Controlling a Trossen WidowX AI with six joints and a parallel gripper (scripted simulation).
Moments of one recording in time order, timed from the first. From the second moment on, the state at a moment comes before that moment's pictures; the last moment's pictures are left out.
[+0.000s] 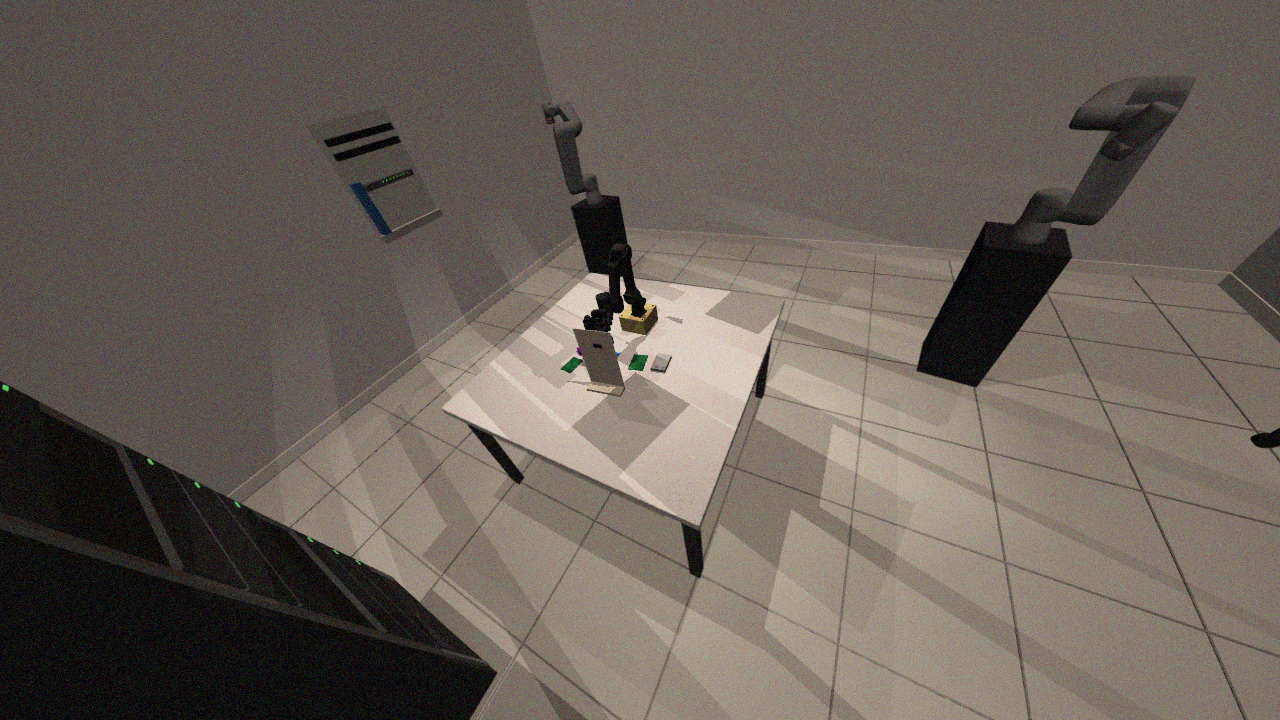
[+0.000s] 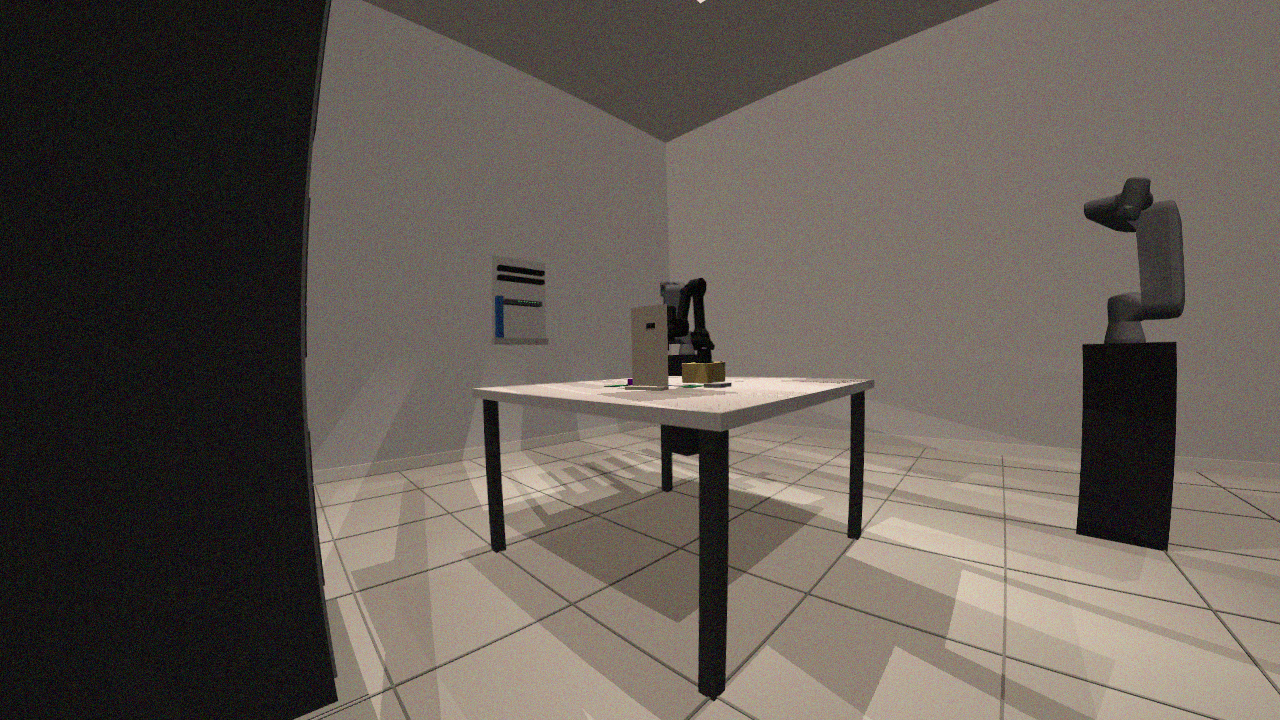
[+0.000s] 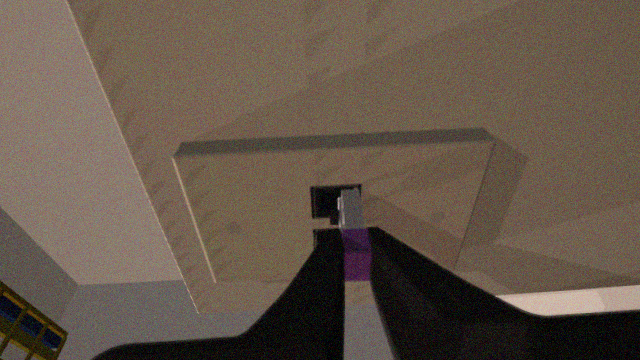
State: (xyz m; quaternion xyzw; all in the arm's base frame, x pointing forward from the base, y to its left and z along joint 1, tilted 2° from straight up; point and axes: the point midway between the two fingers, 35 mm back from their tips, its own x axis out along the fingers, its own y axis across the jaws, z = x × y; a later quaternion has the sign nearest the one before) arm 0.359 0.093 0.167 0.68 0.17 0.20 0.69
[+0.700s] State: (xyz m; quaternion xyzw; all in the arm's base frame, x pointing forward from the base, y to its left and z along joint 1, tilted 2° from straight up) arm 0.346 0.088 0.165 0.68 0.17 0.20 0.69
